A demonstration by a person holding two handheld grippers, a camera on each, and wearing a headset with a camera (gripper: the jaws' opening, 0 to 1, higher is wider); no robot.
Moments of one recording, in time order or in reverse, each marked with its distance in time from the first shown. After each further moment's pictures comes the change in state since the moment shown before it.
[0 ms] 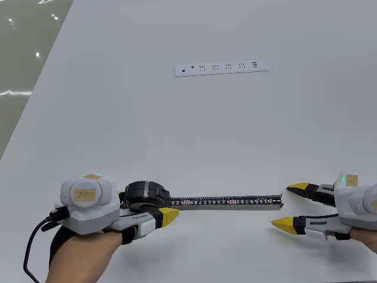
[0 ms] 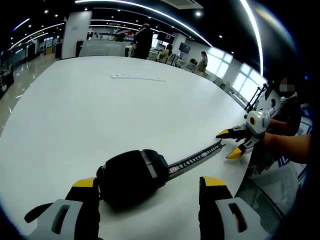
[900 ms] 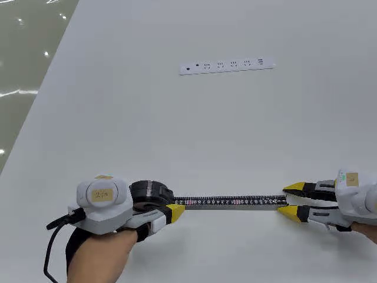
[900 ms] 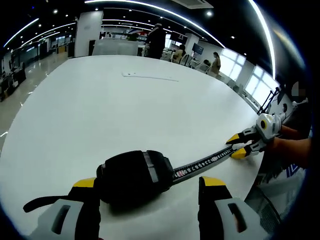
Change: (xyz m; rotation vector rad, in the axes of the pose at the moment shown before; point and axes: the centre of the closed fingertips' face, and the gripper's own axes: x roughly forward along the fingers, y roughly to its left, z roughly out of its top) left arm 0.008 0.004 -0.001 -0.051 -0.005 0.117; right arm 0.009 -0.009 0.003 -0.142 -0.010 0.040
